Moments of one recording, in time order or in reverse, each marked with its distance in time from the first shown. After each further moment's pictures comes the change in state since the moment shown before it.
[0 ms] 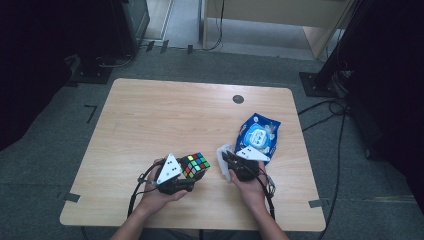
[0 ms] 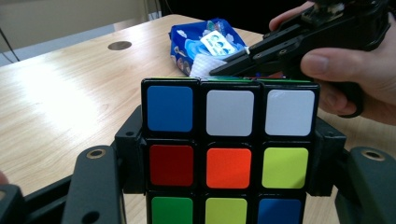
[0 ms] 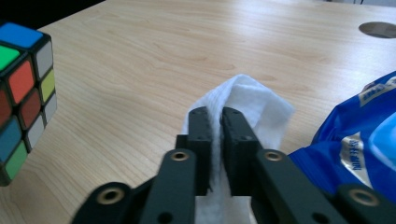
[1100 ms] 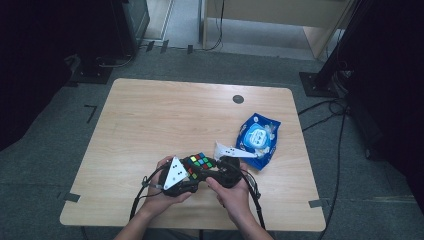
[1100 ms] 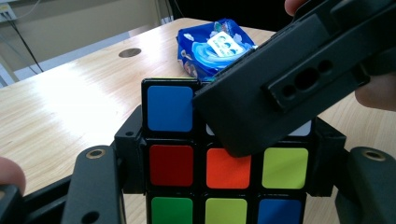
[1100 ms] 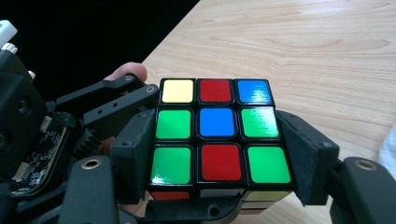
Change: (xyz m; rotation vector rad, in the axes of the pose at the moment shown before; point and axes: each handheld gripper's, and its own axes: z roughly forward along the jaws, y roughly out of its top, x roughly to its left) left arm -0.013 0.000 0.006 -0.007 0.066 0.065; right arm 0.066 0.033 -0.007 0.093 0.299 0.289
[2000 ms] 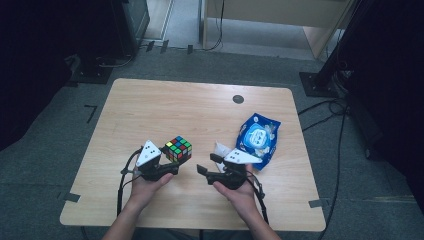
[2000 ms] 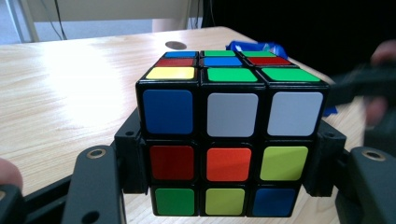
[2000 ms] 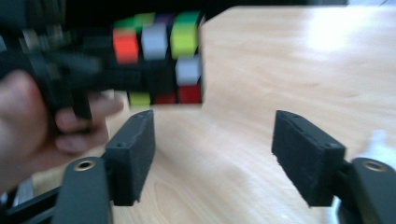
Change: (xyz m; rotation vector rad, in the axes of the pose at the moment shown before) left arm 0.062 0.000 -0.024 -0.029 0.046 -0.310; right arm -0.019 -0.011 -0.005 -0.093 0.011 -0.243
